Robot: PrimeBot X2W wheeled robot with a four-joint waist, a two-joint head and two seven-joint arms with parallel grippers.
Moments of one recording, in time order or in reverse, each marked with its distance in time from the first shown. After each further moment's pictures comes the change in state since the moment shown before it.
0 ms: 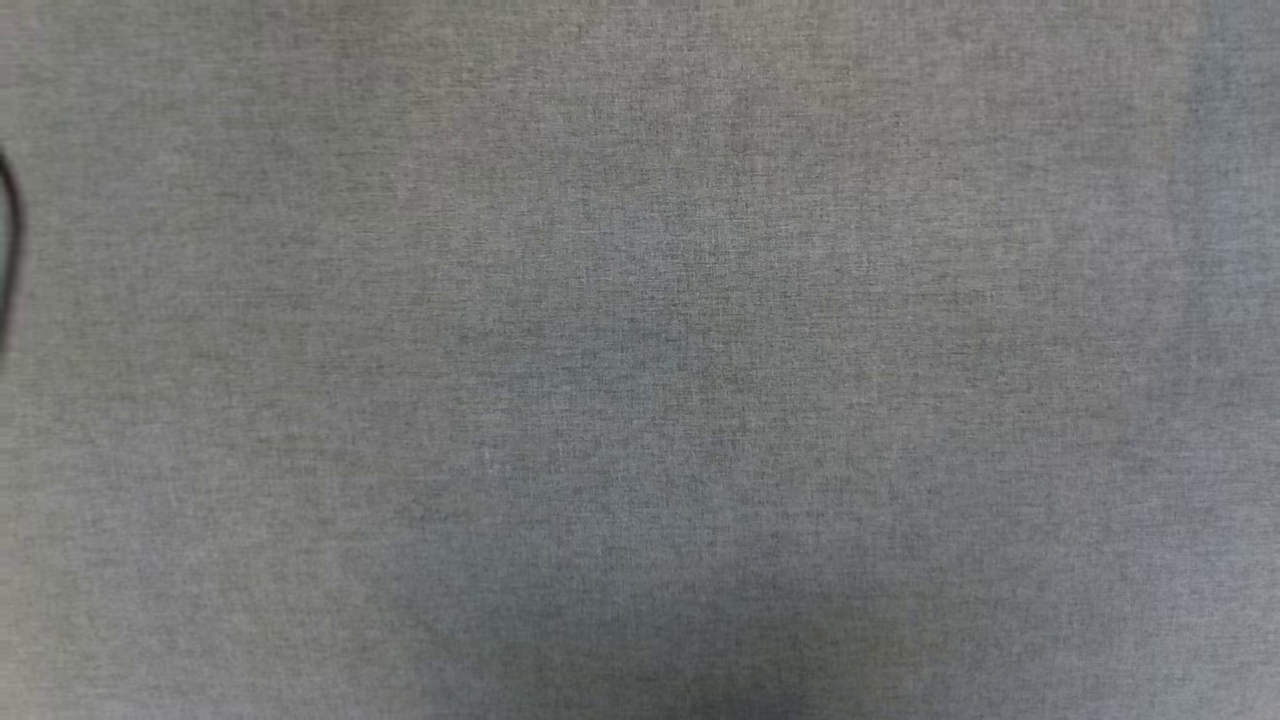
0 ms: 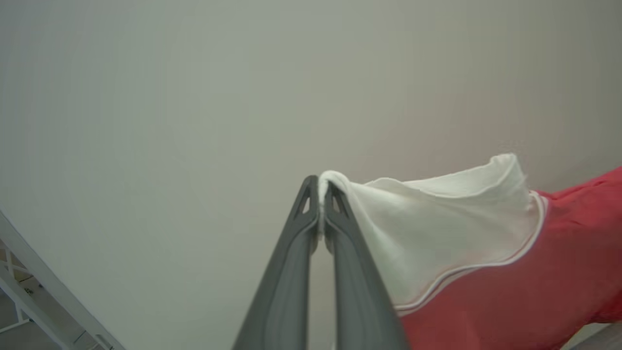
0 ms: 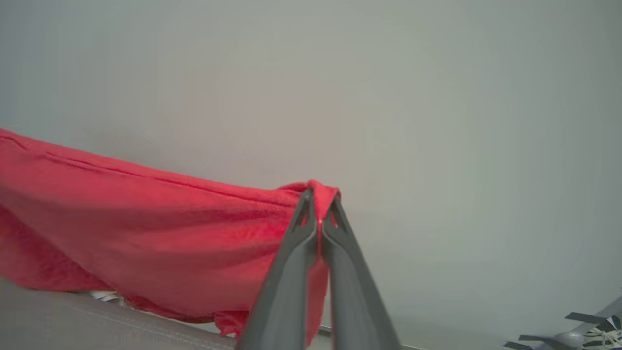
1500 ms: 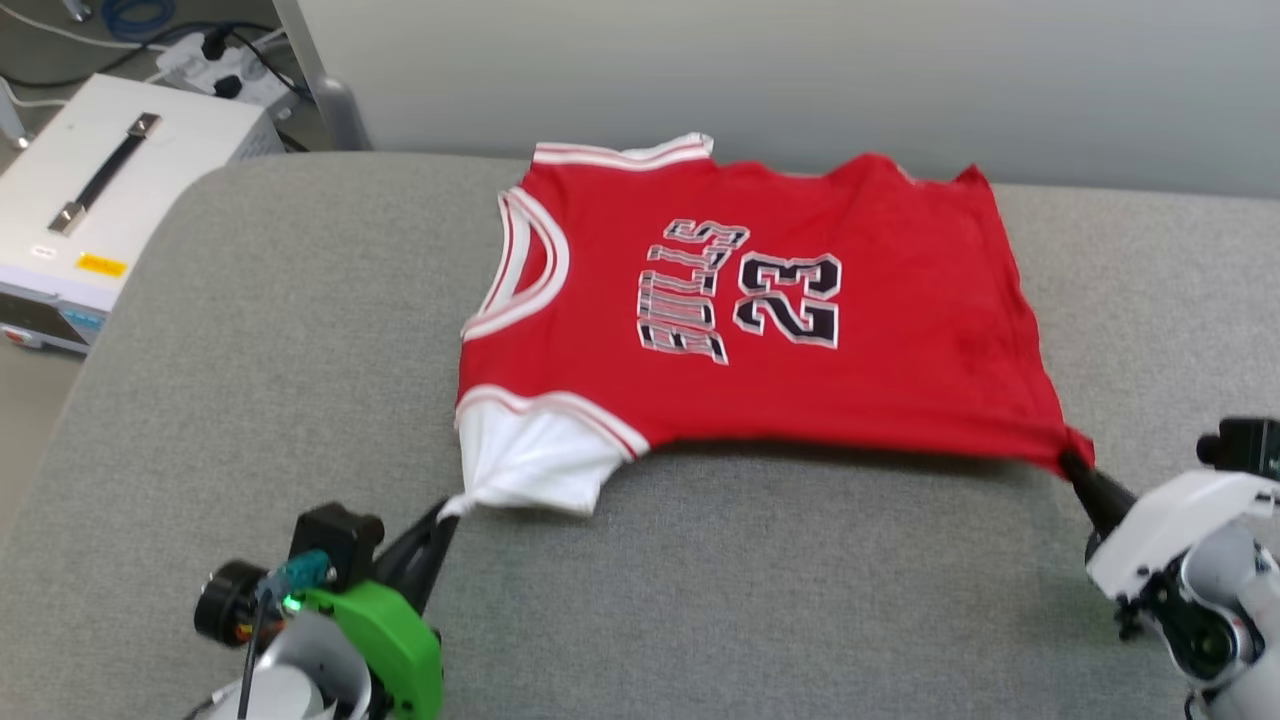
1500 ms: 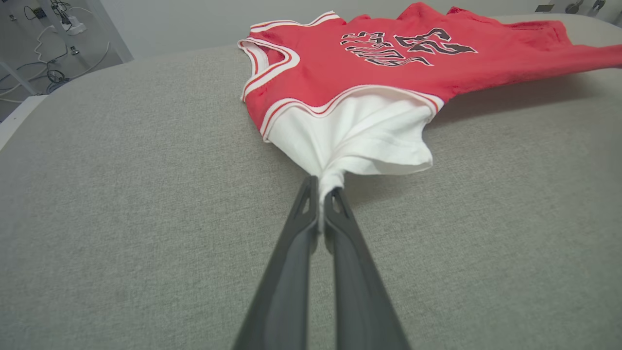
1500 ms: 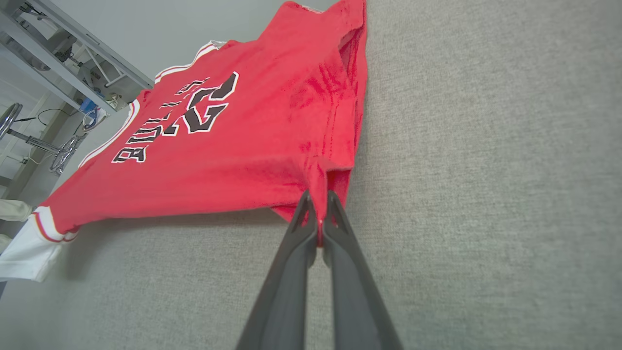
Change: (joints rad) left arm 1.493 0.065 -0.088 -0.482 -0.231 0.077 0.111; right arm 1.127 -0.027 0.179 -0.038 0.645 -0.001 0.040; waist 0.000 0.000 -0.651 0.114
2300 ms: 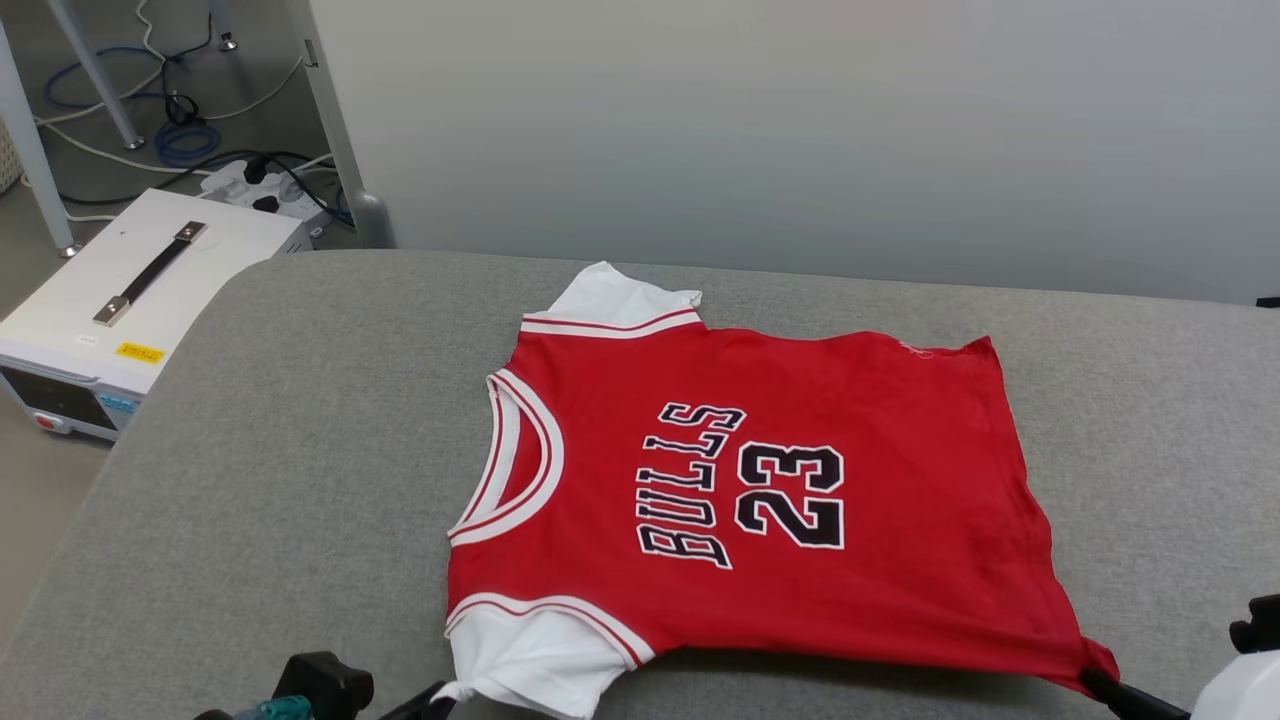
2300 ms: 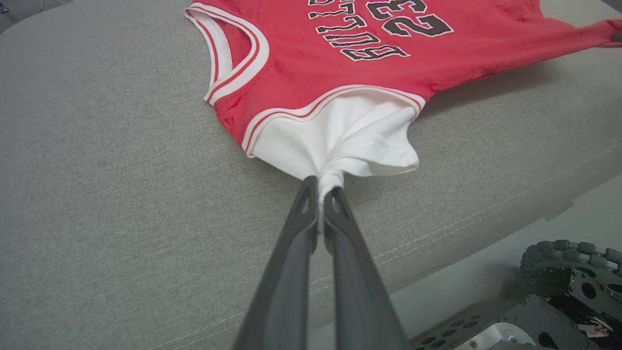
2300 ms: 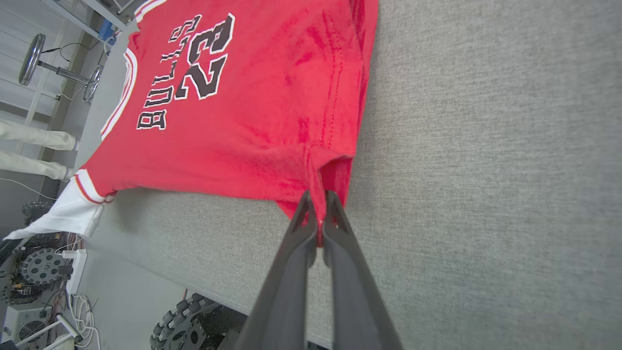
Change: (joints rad) left arm 0.332 0.220 -0.032 -0.387 -0.106 0.022 0.213; right arm 0.484 -0.117 -0.165 -0.420 0.102 0.000 0.362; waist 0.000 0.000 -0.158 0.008
